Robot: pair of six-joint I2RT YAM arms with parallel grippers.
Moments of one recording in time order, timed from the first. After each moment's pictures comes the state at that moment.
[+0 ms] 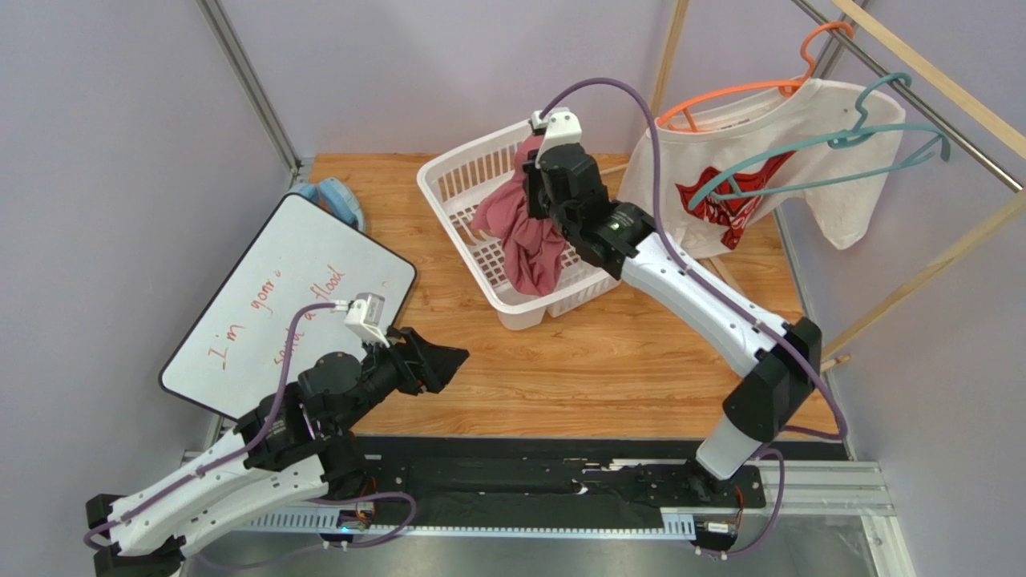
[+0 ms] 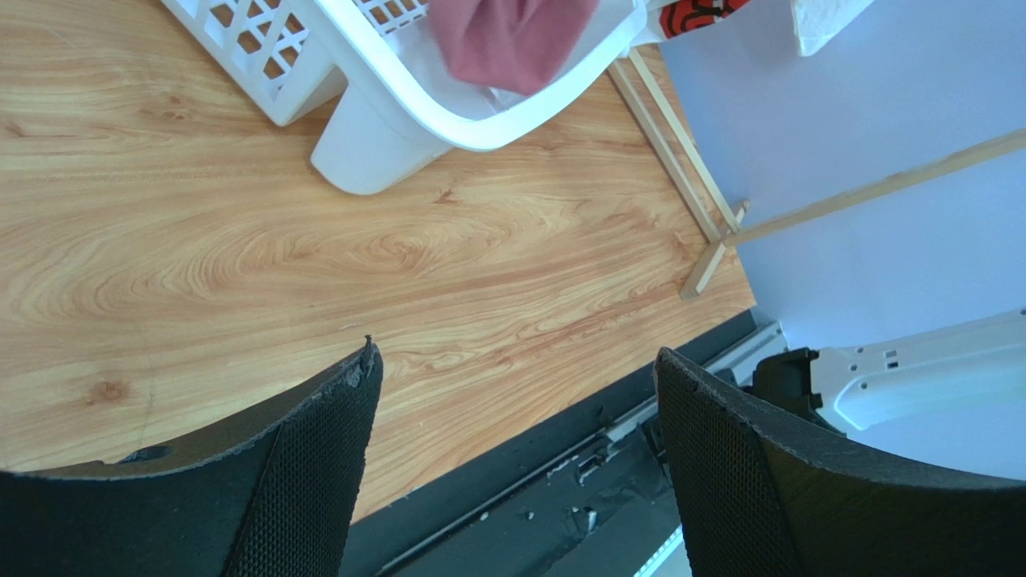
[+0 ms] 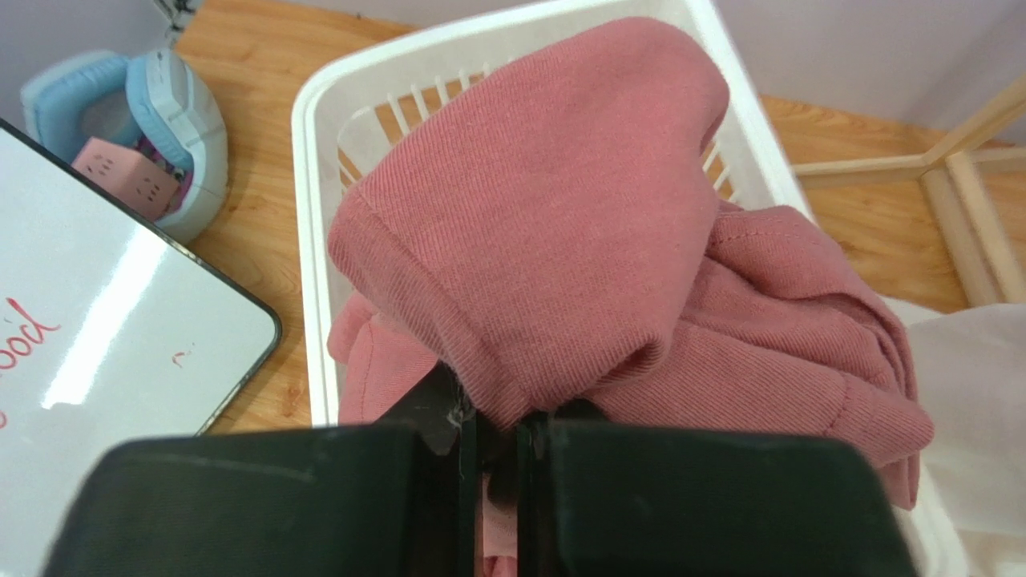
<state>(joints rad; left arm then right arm) -1.03 0.37 0.56 -0.43 -0.35 -0.82 0.75 1.63 1.66 -0.35 0.39 0.22</state>
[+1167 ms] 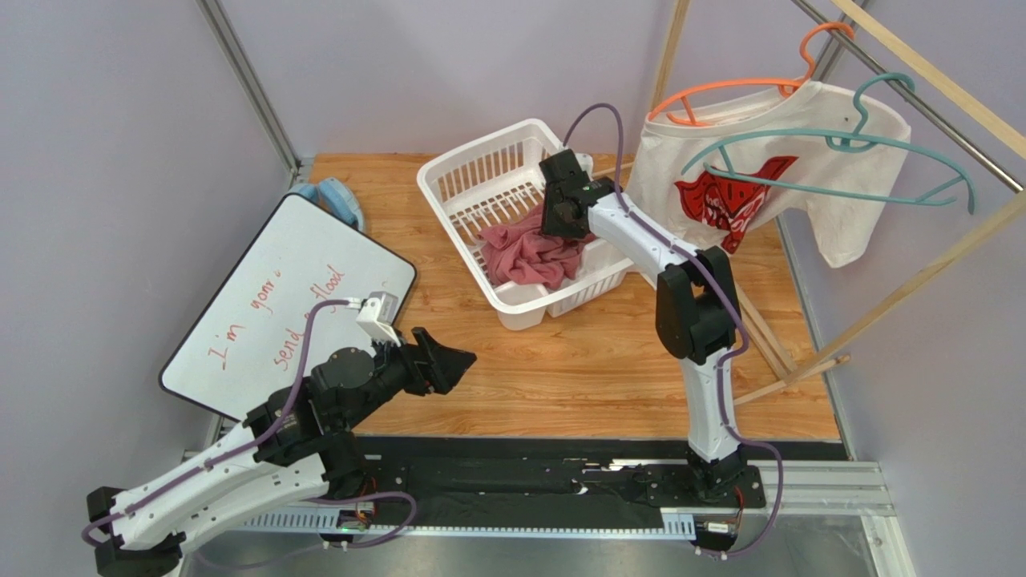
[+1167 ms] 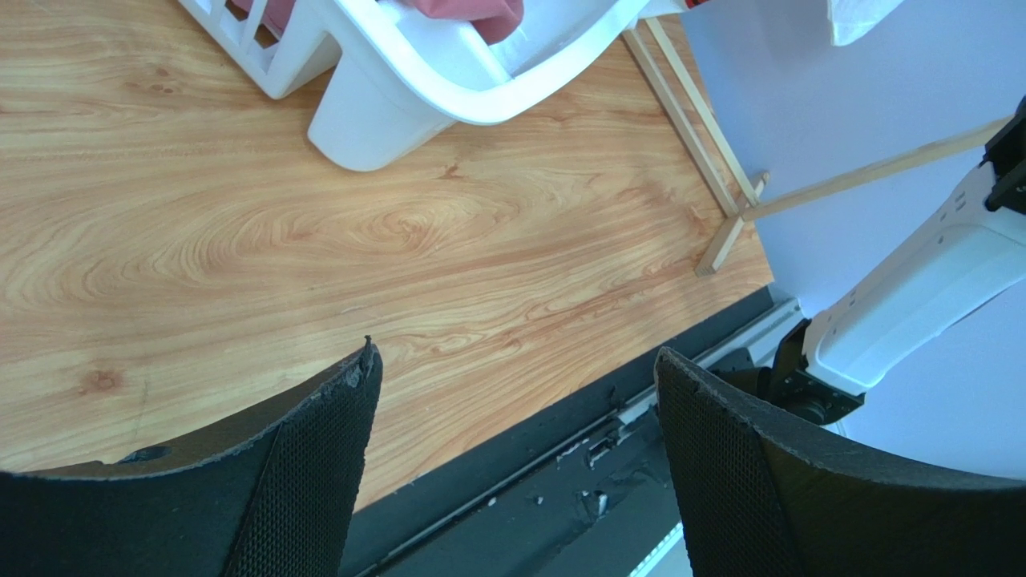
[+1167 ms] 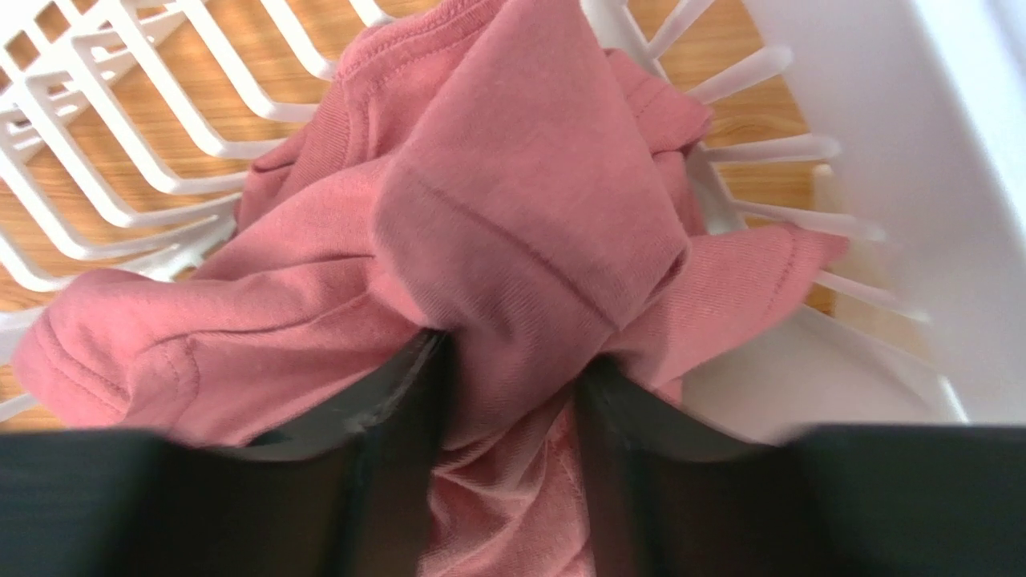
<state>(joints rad) -1.03 0.43 0.56 -0.42 -0.32 -0.81 0.50 2.14 1.87 -0.66 0.23 0.53</state>
